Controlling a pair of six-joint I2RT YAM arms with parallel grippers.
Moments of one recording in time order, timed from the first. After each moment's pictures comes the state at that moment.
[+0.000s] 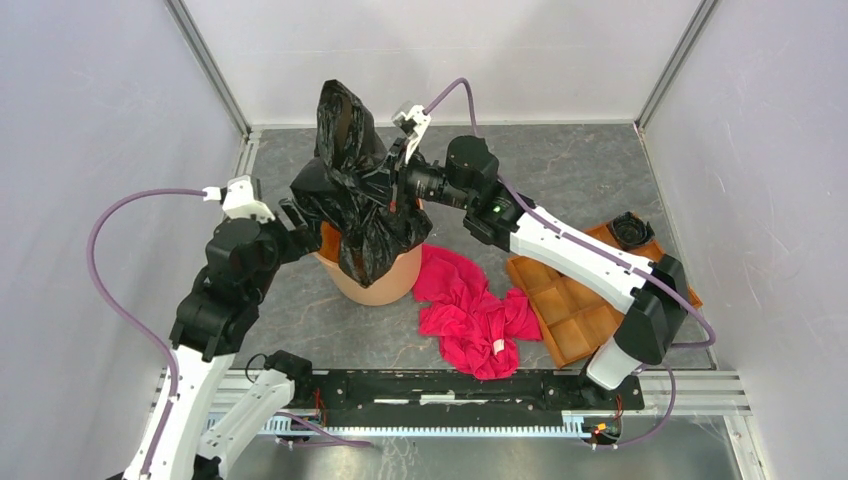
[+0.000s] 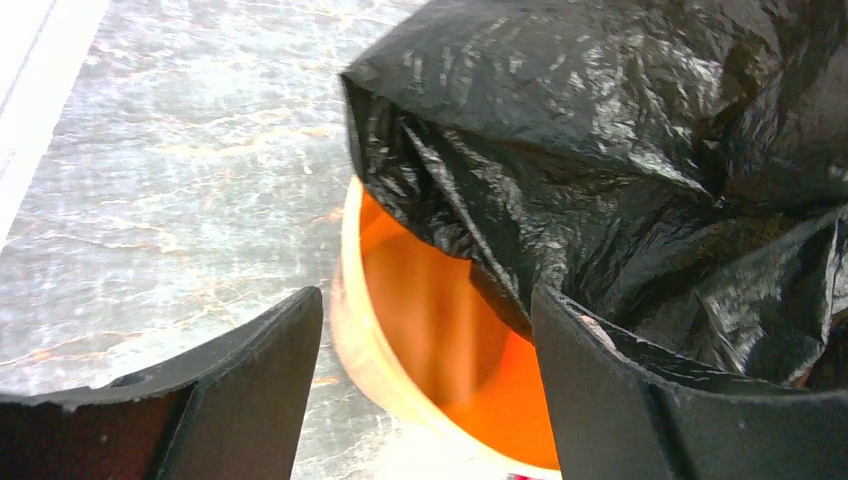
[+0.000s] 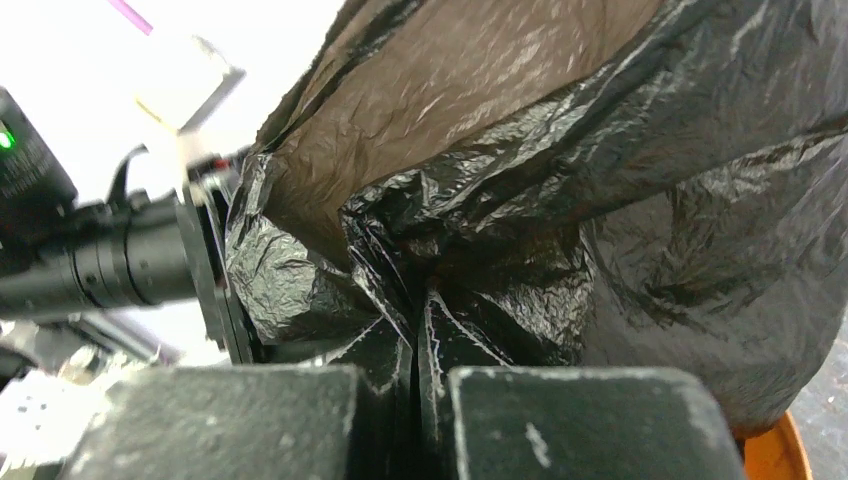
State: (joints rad) left arm -0.34 0.68 1.05 -0.72 -0.27 -0.44; right arm 0.89 1.62 1.50 0.25 -0.37 0.36
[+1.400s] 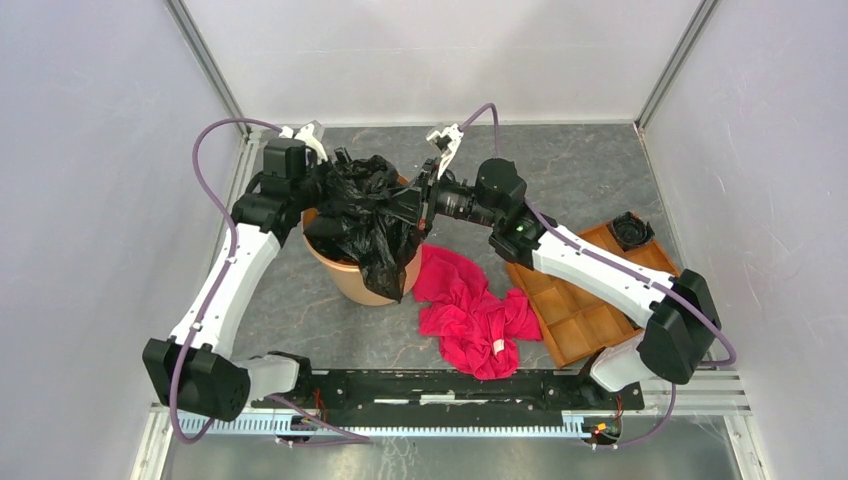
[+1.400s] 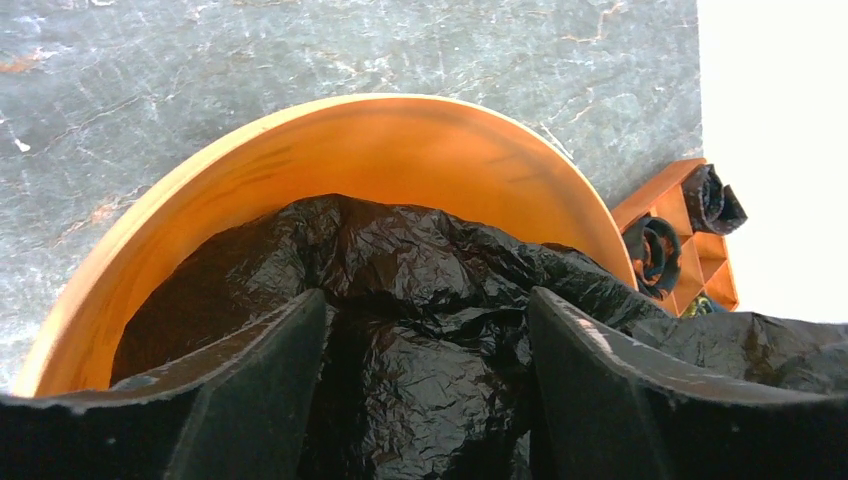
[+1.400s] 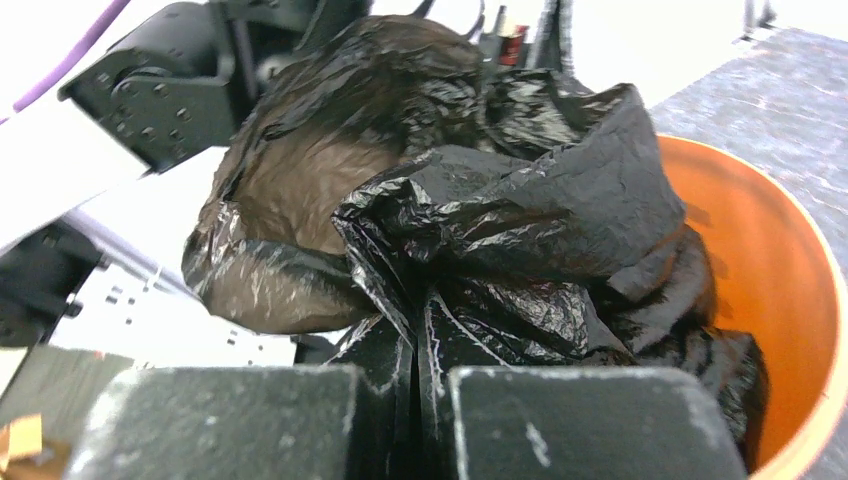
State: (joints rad) left arm -0.21 1.23 1.22 -0.56 0.28 -0.51; right arm 0.82 1.47 1.20 0.37 -0.50 0.51
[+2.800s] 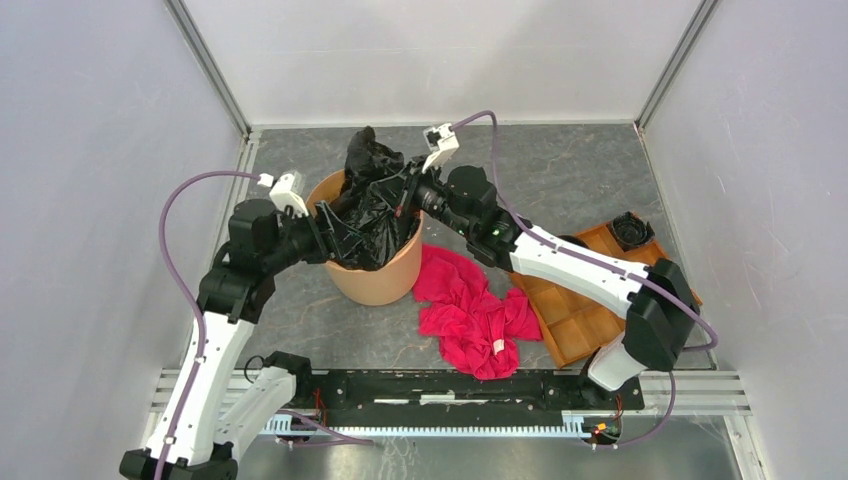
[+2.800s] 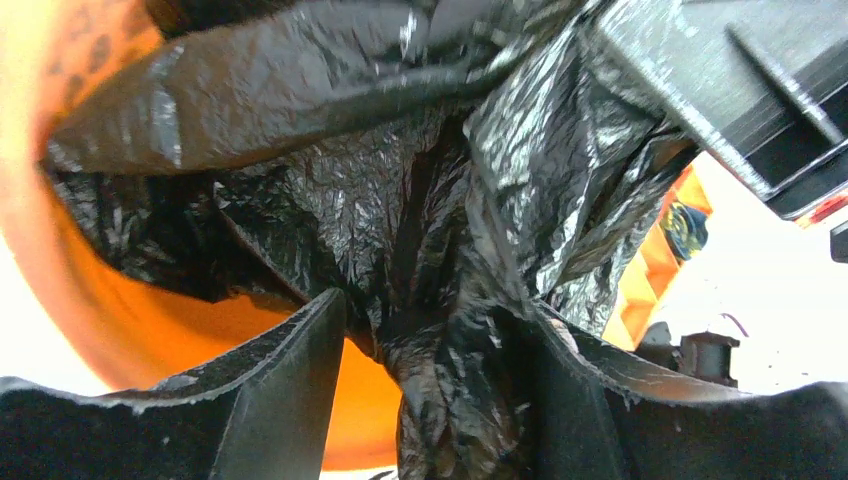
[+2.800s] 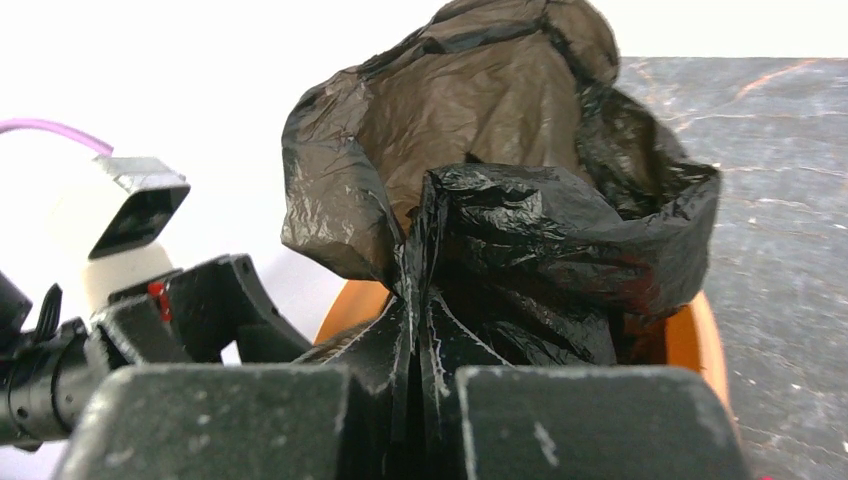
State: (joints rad) left arm -0.22 0.79 0.97 -0.65 0.37 -0.46; right arm 0.91 1.56 1.26 0.34 0.02 0.60
